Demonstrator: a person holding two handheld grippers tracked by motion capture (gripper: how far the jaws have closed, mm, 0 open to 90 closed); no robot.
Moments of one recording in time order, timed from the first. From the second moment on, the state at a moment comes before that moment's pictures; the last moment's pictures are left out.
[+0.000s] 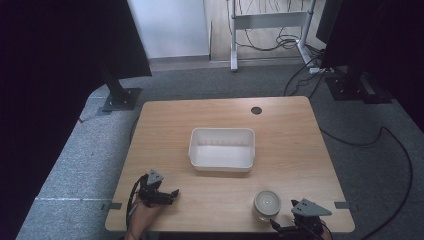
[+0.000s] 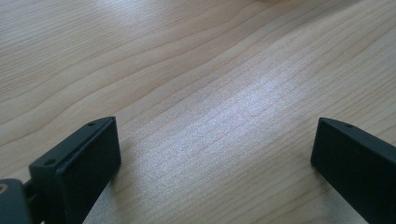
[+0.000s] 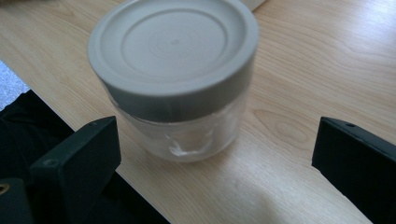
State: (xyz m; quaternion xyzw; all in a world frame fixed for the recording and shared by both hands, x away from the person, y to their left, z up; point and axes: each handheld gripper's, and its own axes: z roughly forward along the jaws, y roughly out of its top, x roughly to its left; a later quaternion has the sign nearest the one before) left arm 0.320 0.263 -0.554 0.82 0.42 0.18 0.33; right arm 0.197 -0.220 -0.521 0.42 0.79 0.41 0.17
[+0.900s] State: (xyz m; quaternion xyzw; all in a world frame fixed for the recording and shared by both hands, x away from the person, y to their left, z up) left arm 0.320 0.263 -0.554 0.82 0.42 0.18 0.33; right arm 0.215 -0.190 -0.532 0.41 0.80 0.40 0.17
